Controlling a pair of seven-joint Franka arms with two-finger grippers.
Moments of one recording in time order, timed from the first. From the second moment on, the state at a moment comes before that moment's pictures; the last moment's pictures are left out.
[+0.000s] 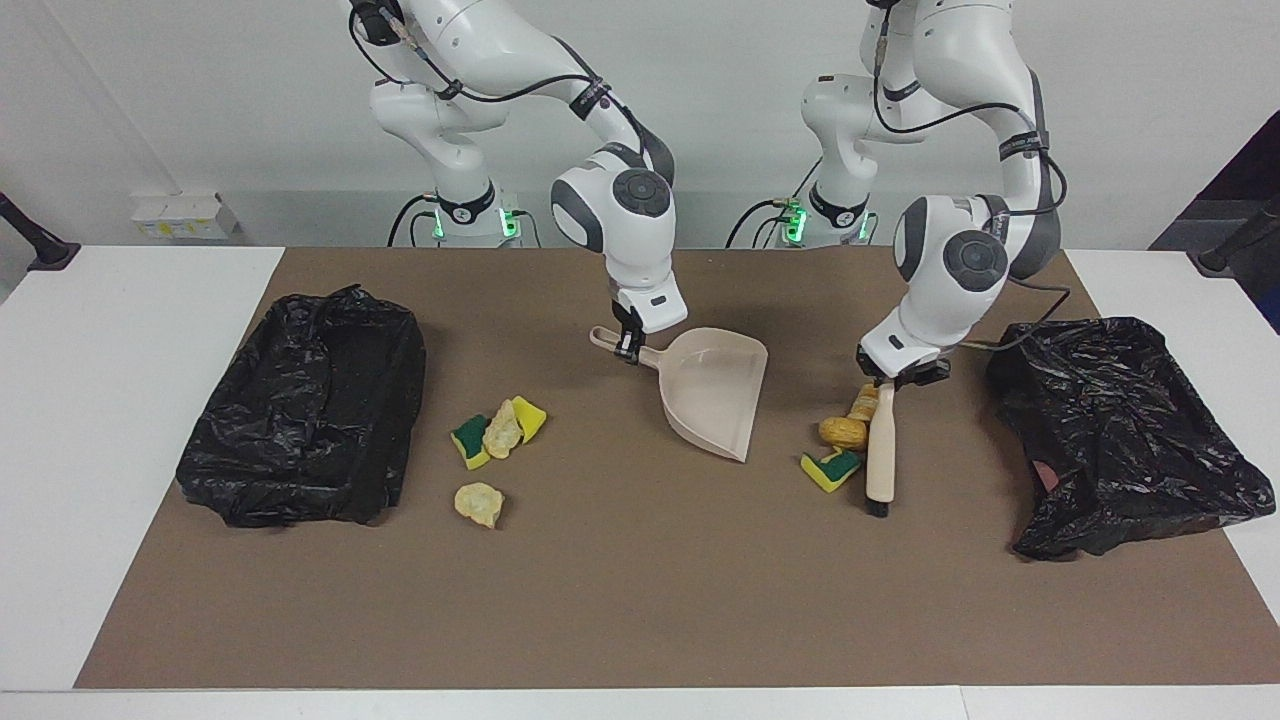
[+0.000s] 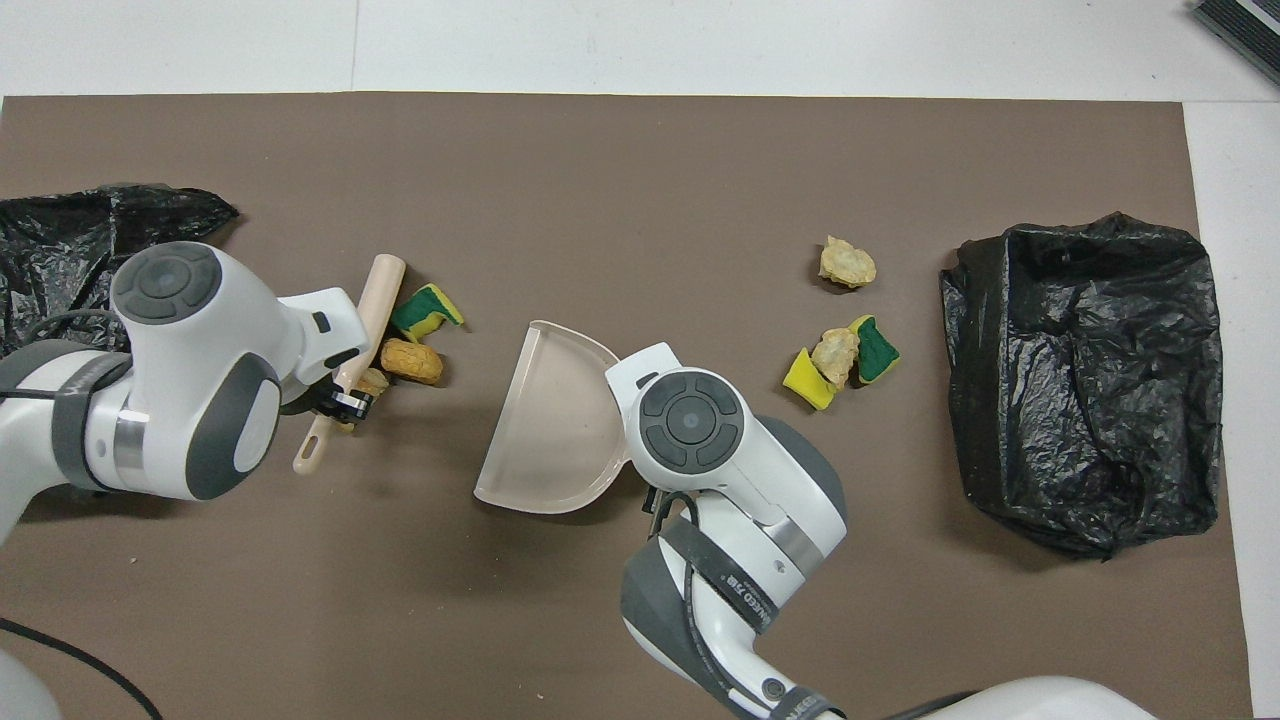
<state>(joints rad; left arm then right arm) -0.33 0.13 0.09 -2.08 0.02 2.04 0.13 0.11 0.29 0.57 -1.95 -0.18 2.14 -0.48</state>
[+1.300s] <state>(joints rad) -0.23 -0.08 0.00 -2.11 -0.05 1.72 -0.18 0.11 0.29 0.57 -1.95 -0.20 2.14 -0.55</state>
